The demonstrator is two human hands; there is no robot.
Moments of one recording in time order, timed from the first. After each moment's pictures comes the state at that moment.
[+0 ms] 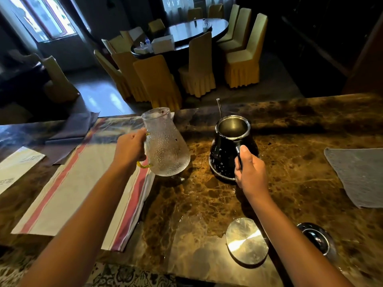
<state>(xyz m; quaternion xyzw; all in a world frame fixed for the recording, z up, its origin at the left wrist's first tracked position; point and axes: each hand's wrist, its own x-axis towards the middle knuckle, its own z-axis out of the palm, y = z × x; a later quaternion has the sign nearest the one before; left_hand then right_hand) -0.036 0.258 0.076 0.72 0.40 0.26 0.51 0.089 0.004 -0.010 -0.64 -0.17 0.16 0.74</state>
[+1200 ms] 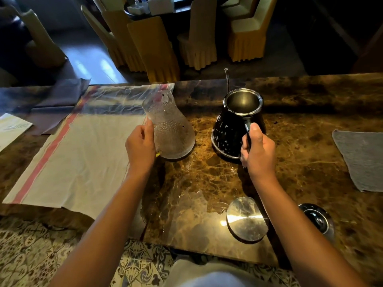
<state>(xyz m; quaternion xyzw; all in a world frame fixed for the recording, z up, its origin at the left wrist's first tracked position) -0.056 0.225 0.003 0.75 0.44 0.35 0.35 0.085 0.006 -0.013 -0.66 -0.16 0.13 0.72</state>
